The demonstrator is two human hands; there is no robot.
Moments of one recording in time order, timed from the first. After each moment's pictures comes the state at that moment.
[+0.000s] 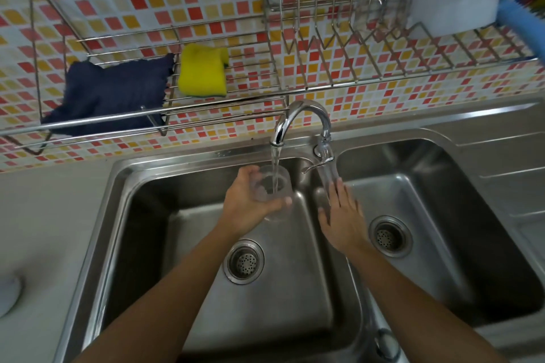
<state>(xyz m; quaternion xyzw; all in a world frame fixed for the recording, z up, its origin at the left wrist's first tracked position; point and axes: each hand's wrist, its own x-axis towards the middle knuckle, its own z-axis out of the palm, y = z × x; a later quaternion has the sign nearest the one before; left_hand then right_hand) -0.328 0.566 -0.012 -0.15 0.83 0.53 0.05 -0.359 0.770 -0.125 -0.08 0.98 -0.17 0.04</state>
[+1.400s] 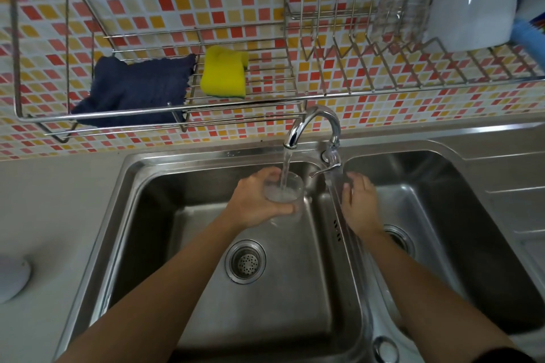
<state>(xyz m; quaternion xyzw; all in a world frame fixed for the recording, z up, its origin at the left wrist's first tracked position) -0.333 0.556 0.004 -0.05 0.91 0.41 0.08 -0.397 0.781 -0.102 -0.03 0.94 -0.32 -0.09</state>
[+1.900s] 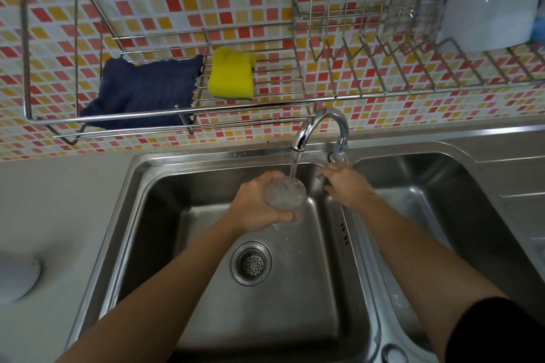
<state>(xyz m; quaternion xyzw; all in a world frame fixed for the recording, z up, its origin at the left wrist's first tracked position) -0.332 0.545 -0.003 -0.05 0.91 0.41 0.08 -0.447 0.748 -0.070 -0.25 0.96 -0.07 0.09</state>
